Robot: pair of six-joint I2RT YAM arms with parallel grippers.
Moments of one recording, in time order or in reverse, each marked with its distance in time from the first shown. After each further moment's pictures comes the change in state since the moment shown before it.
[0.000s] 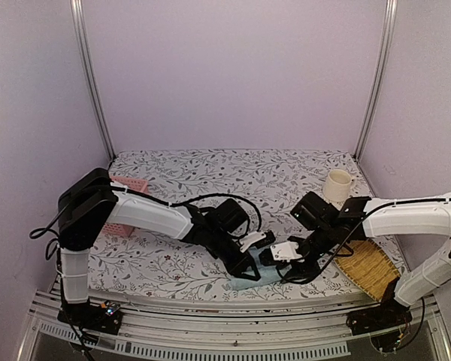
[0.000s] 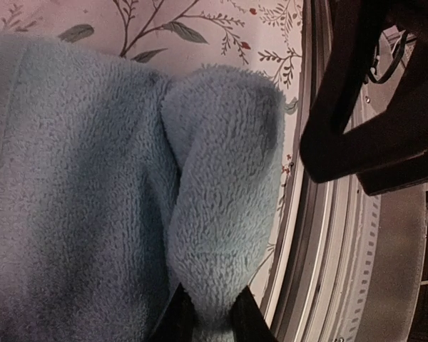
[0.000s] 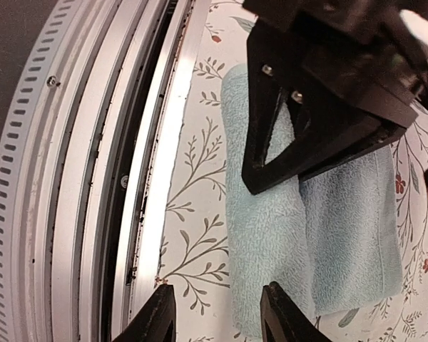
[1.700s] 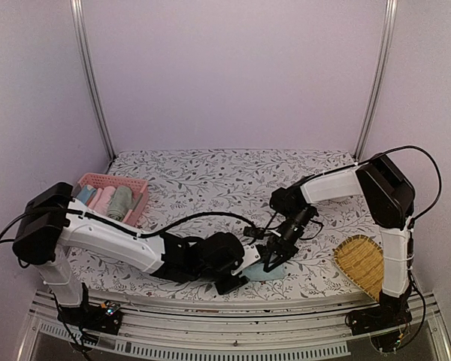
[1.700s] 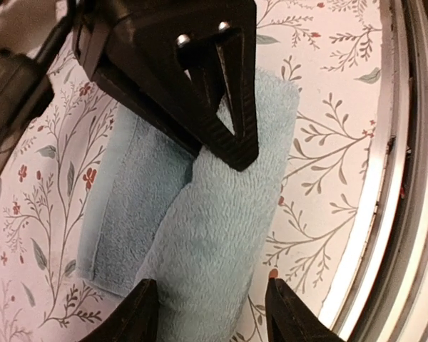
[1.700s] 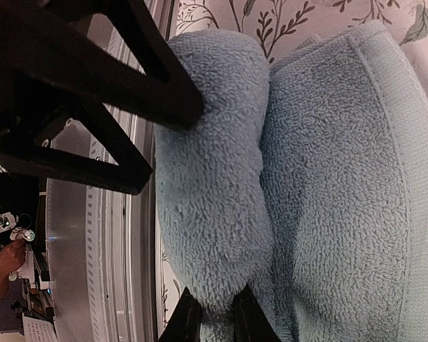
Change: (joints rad) left arm -0.245 -0.284 -0.283 0.152 -0.769 0.113; right arm -0.213 0.690 0.489 -0.413 -0.453 -0.056
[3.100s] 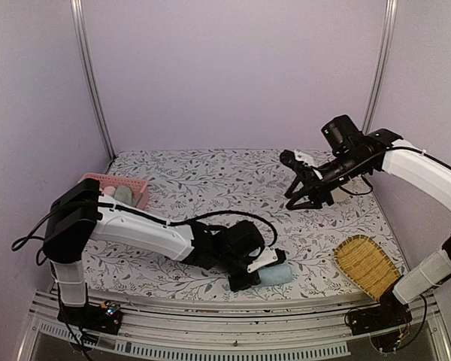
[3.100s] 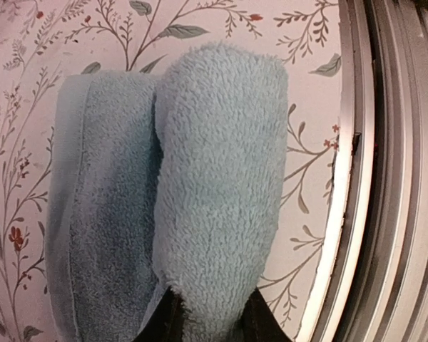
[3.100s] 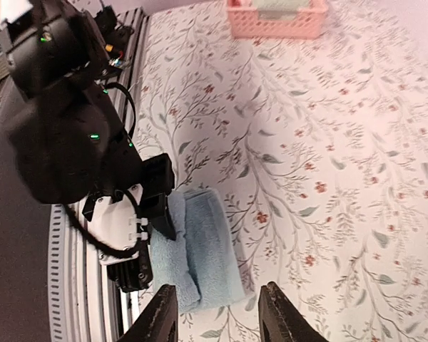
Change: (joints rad) left arm 0.038 0.208 0.265 -0.200 0.208 0.116; right arm -0.114 -0.583 0.049 0.052 0.155 0.125
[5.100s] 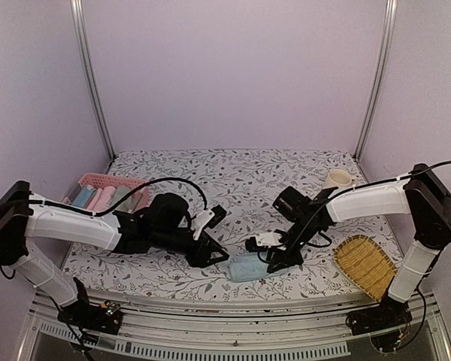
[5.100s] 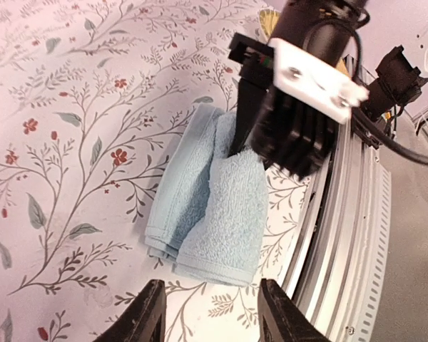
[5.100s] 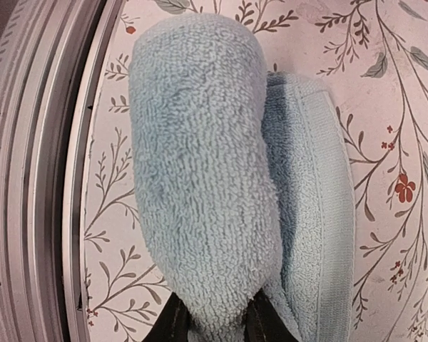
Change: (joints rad) left arm 0.293 -0.452 -0.496 0.384 0.337 -0.348; right arm 0.267 0.212 -0.387 0.404 0.285 -0.064
